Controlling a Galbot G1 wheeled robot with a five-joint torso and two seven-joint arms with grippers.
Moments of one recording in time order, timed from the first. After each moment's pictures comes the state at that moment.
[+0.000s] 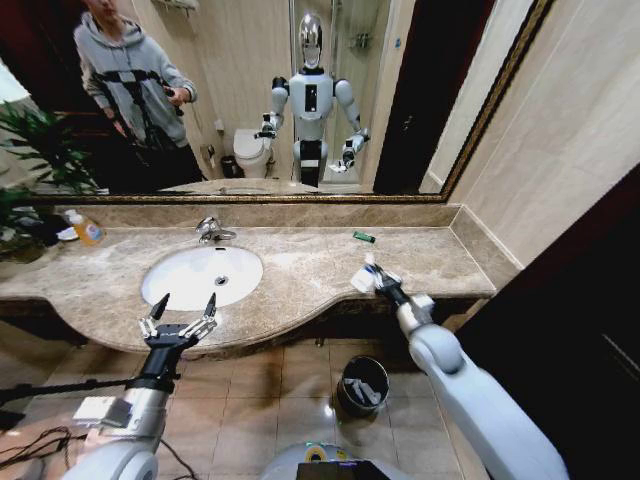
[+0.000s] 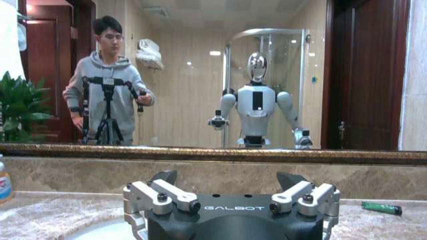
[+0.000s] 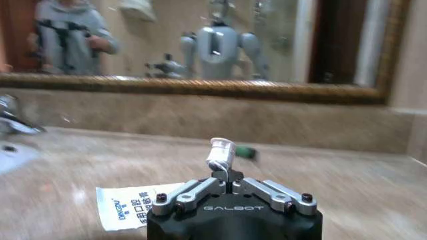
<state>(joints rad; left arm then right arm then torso) 1.84 -1.36 -0.82 -2.47 -0.37 0.04 0.05 -1.40 1.05 0.46 1.97 0.42 -0.05 0.12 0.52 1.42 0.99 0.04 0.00</state>
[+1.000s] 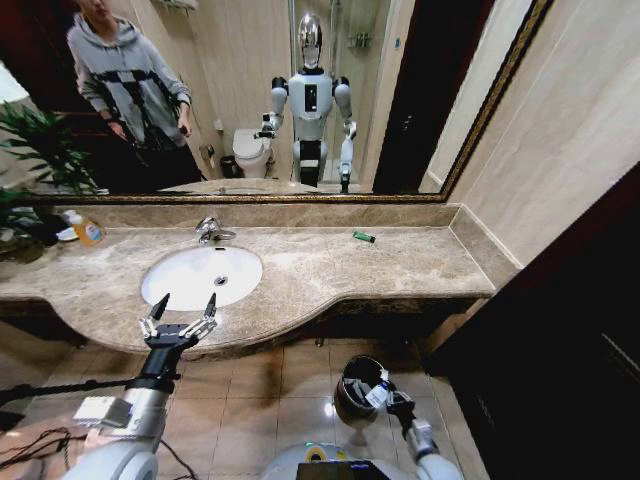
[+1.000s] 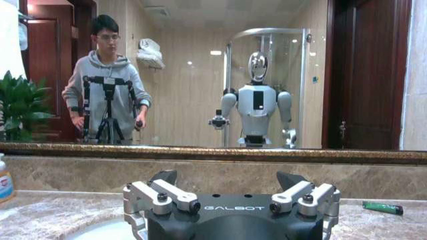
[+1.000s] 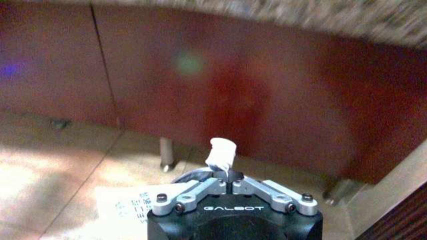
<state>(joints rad) 1.84 -1.36 -0.82 -2.47 -0.37 0.04 0.05 -1.42 1.30 0.31 1.19 0.11 0.24 0.07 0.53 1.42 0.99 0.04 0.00</state>
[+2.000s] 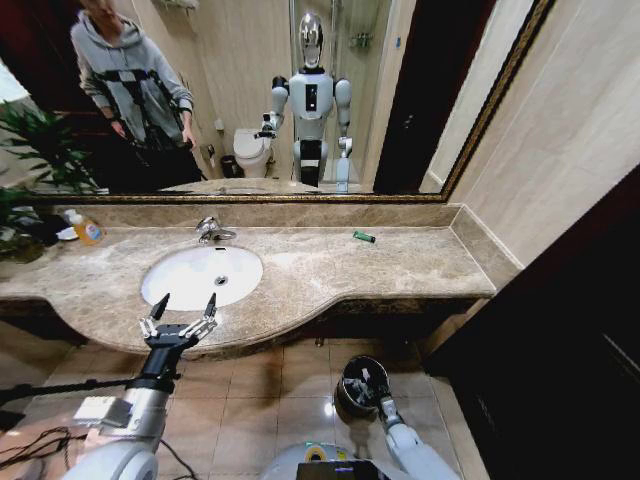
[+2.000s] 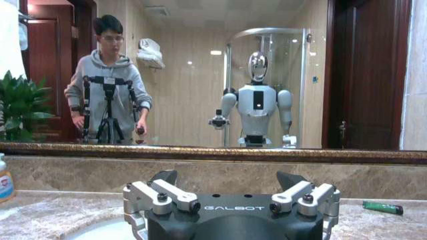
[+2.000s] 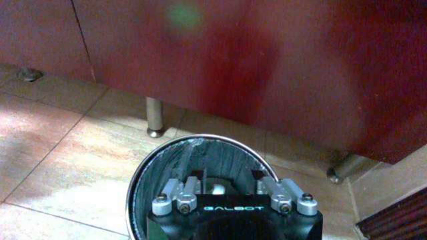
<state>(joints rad) 1.84 -1.36 -0.82 -2.47 -0.37 0.04 0.05 -1.08 1.39 0.26 0.66 0.05 0.31 0.08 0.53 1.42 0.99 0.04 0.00</state>
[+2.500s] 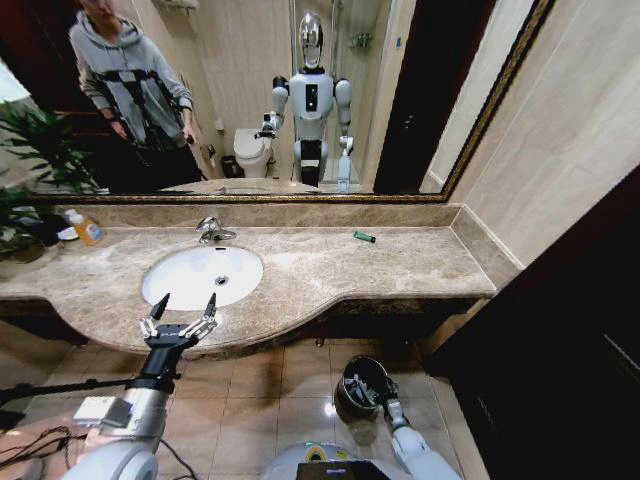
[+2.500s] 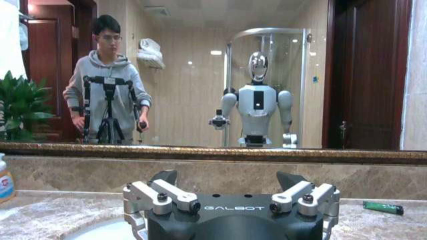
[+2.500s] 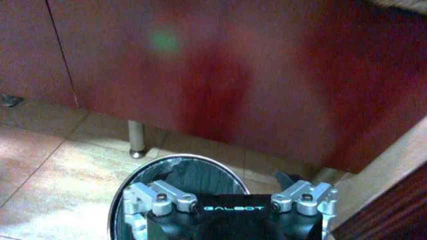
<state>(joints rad) 1.84 -1.36 -0.82 -2.47 -0.37 0.04 0.05 -1.24 1.33 0.29 0.91 0.08 0.31 0.14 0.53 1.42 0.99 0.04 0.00</state>
